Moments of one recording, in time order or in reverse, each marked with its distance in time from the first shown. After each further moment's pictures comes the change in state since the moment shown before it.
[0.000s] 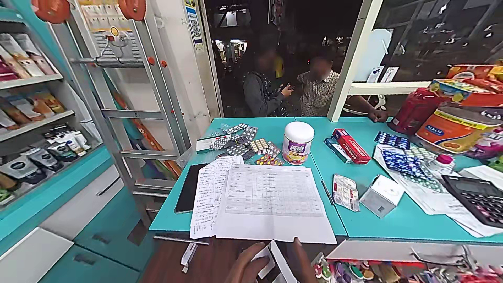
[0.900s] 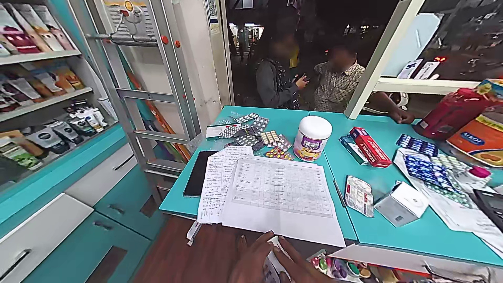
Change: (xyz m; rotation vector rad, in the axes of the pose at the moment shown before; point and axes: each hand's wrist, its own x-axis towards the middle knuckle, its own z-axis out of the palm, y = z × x) left_hand 0.014 0.013 0.006 -0.118 -0.073 -0.301; right_hand 0.005 0.022 -0.004 -0.098 -0.115 0.032
